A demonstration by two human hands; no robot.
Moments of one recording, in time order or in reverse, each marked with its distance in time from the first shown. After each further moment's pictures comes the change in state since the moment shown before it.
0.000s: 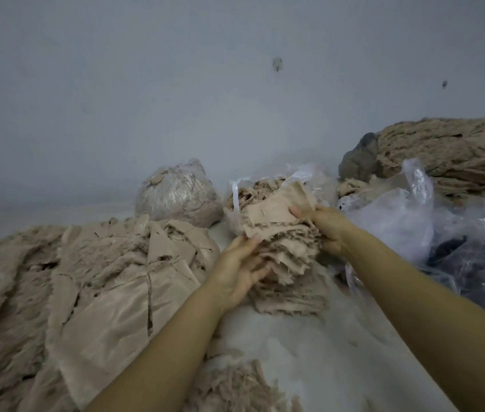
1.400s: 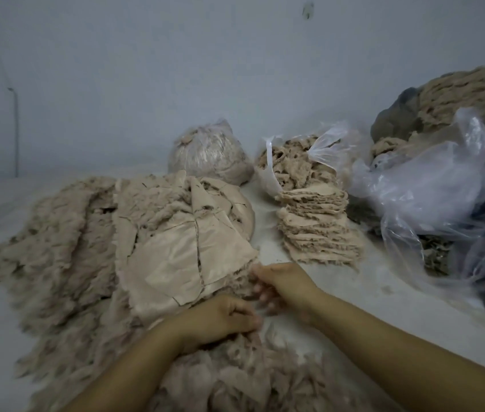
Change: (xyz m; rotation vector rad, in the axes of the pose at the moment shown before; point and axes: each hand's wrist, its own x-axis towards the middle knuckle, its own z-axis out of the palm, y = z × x) left_hand -0.137 -0.014 -0.100 1.009 -0.224 -0.339; right_hand -0.116 0.142 0.110 -0.289 -0.138 0.199
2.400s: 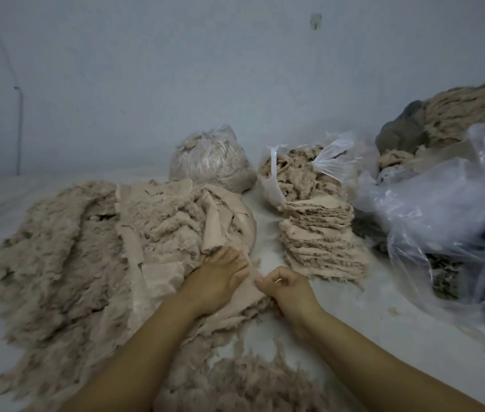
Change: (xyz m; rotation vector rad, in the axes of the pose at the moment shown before) left_hand 0.064 -0.005 -0.053 0.946 0.509 0.300; right_hand 0.024 0.012 0.002 0.086 0.148 -0.177
